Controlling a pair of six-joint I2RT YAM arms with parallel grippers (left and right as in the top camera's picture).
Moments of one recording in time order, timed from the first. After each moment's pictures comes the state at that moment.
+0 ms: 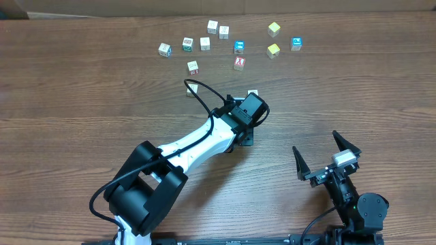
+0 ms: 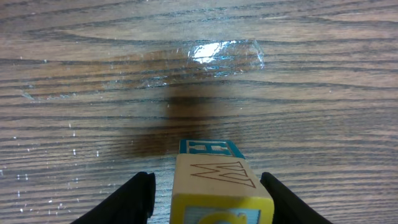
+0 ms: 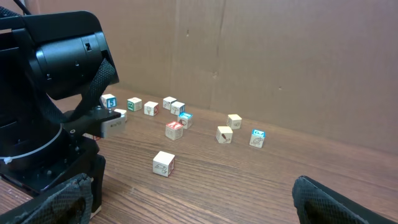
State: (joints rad) left arm -0.76 1.95 1.29 -0.63 -0.14 -0.70; right arm -0.07 0.01 0.02 0.00 -0.42 -0.12
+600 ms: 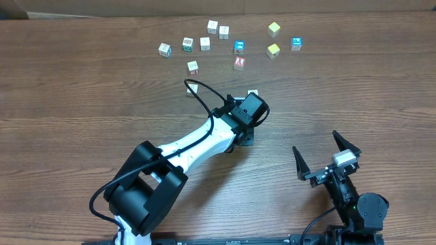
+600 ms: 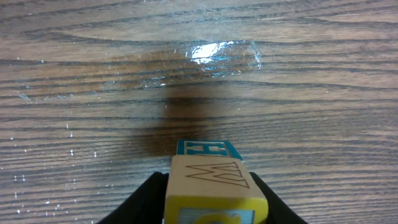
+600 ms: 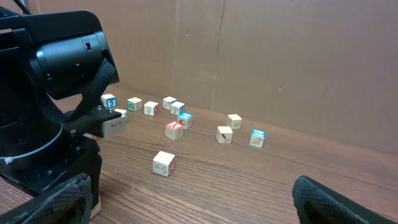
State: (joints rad) left arm -0.76 1.95 1.29 -0.62 -0.14 -0.70; right arm -0.07 0.01 0.02 0.00 -0.42 -0.12
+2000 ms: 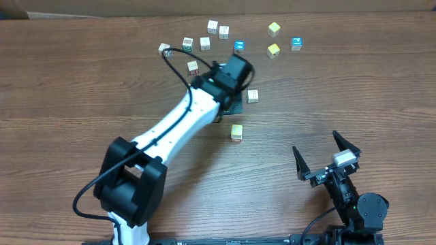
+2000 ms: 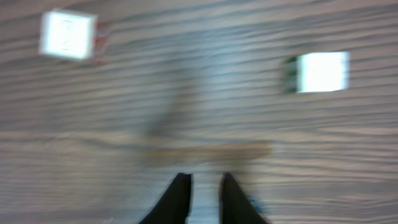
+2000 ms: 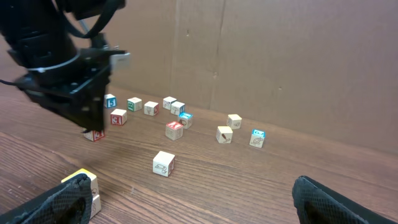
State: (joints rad) left arm -0.58 1.95 1.55 -0.84 -0.14 -0.60; right arm -0.07 0.01 0.02 0.00 -0.42 -0.12
